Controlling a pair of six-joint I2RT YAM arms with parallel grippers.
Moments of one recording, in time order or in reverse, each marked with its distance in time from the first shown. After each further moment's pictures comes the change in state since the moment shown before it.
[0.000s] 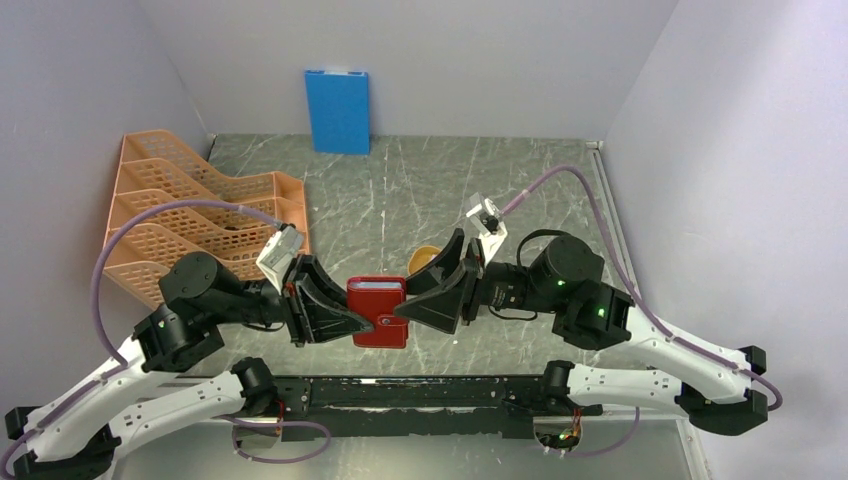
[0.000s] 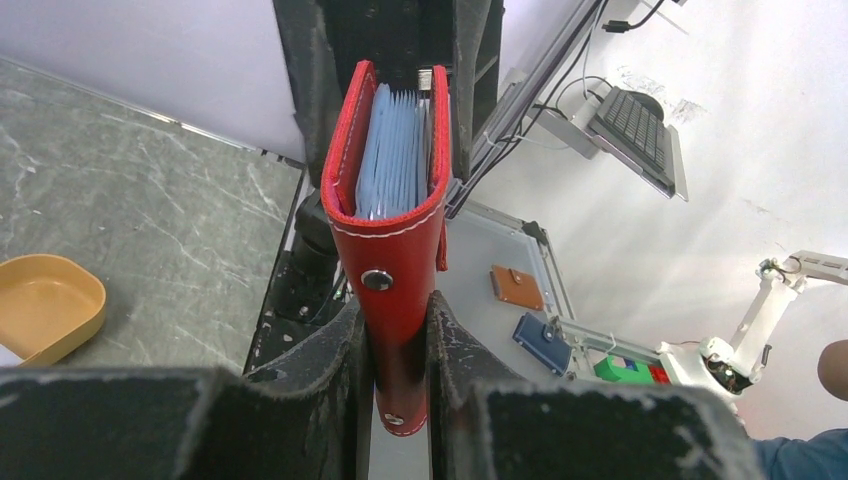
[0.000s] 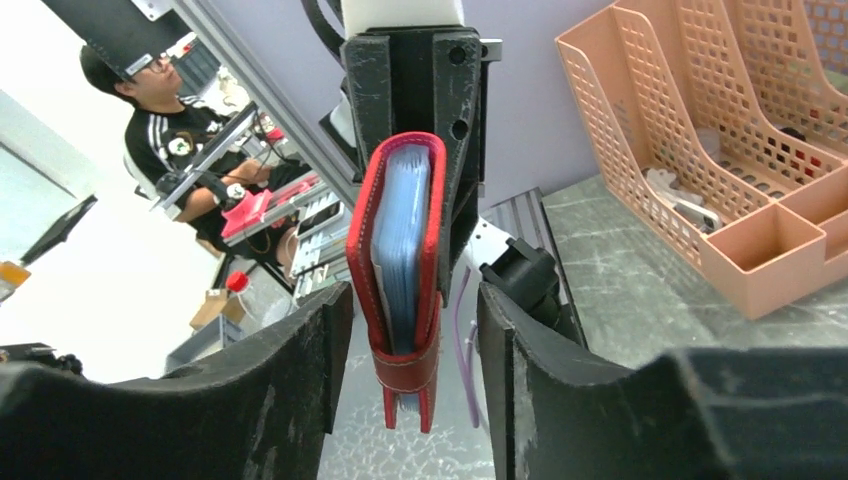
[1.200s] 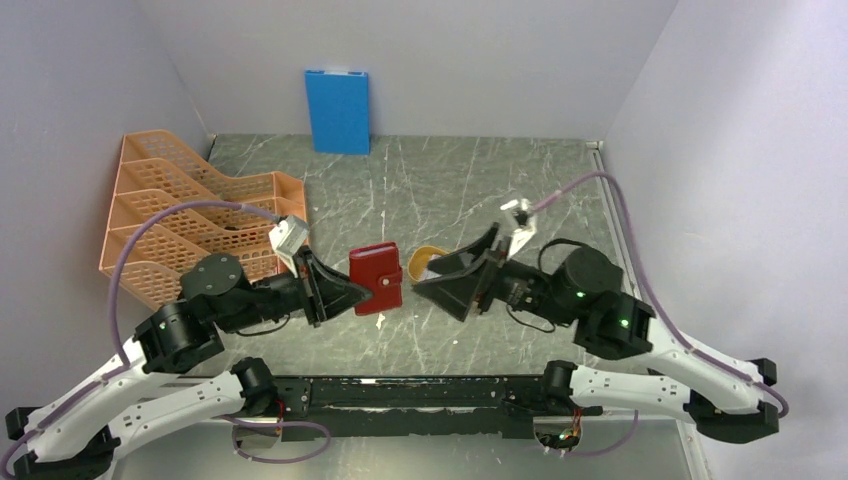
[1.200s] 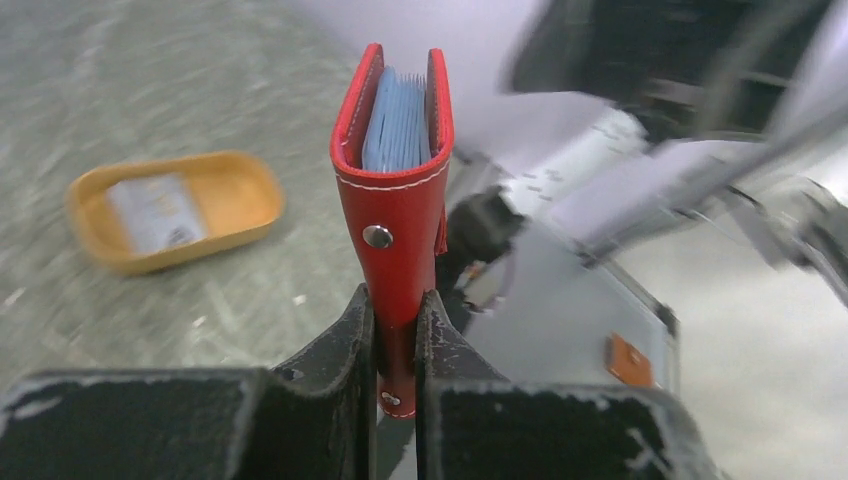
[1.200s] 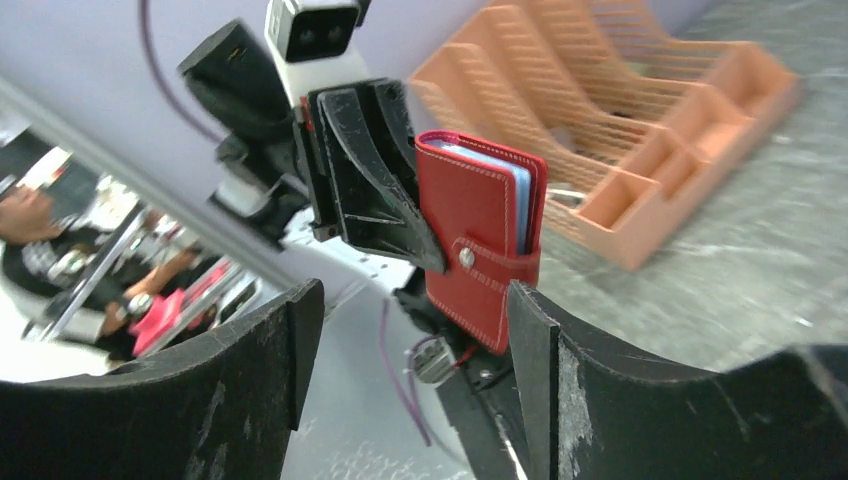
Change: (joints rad) left arm 0.000 -0.014 -0.016 -0.168 -0.348 0.006; right arm -0.002 -0.081 -0.047 -0.067 0.250 0.046
